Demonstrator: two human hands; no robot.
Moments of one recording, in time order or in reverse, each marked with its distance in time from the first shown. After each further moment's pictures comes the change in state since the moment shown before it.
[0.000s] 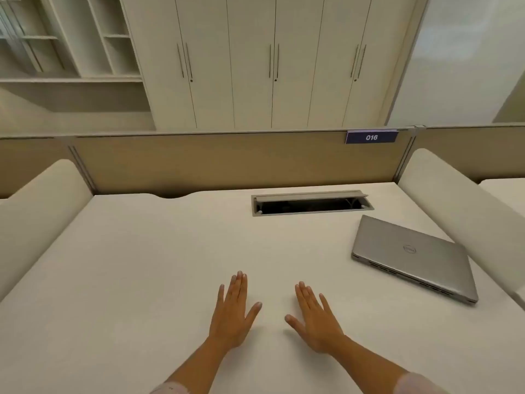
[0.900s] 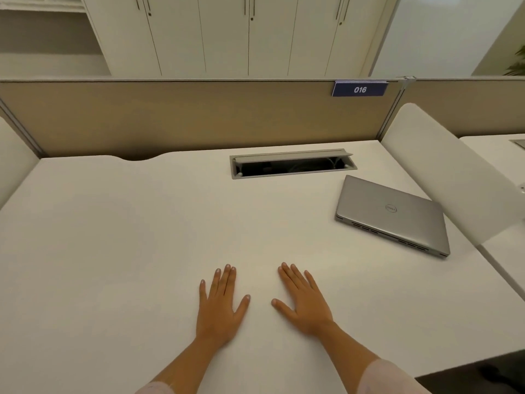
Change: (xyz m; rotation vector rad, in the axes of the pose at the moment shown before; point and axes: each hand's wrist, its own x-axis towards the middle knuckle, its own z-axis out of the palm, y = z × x) left_hand -0.042 0.001 0.045 0.001 -0.104 -0.055; right_hand -0.030 0.005 0.035 0.037 0.104 -0.049
